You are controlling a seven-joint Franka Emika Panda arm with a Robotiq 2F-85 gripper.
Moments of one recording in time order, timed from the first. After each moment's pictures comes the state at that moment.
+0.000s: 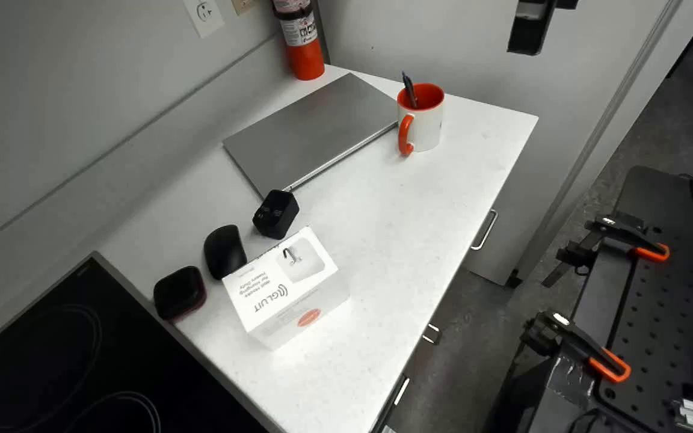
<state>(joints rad) -0.01 -0.58 0.00 -2.51 0.03 1.92 0.00</state>
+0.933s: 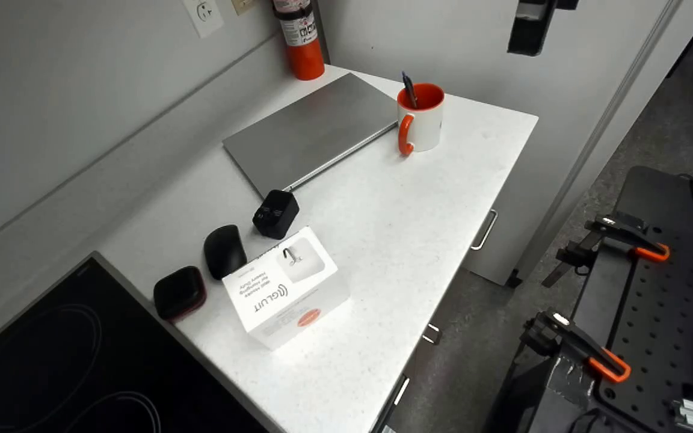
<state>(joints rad) -0.01 -0.58 0.00 -2.51 0.03 1.92 0.00</state>
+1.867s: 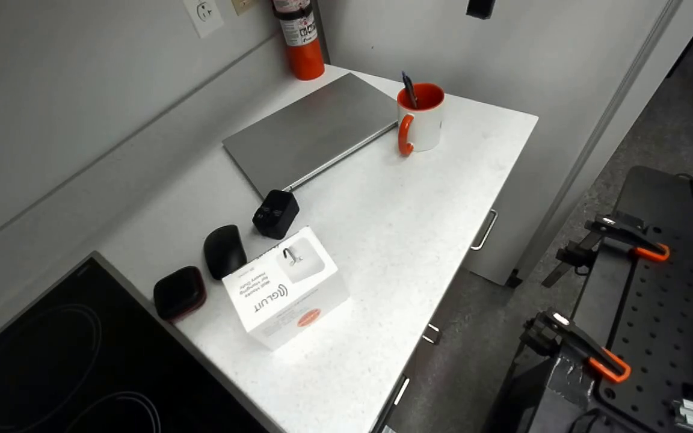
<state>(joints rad) -0.06 -0.43 -0.13 -2.45 0.06 2.09 -0.07</state>
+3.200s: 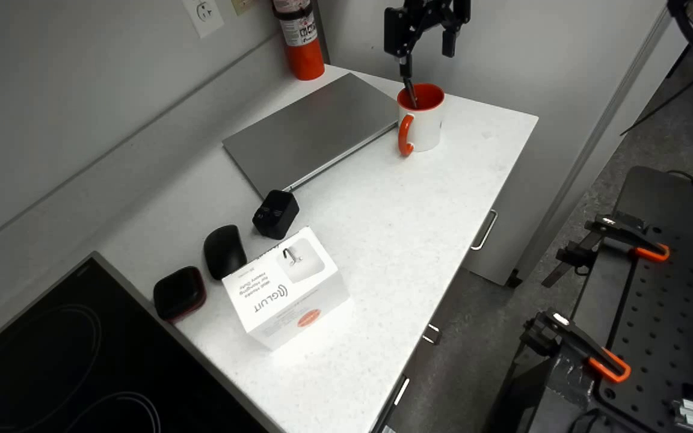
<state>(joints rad) -0.12 0.25 -0.14 -2.03 0.05 2.21 0.04</state>
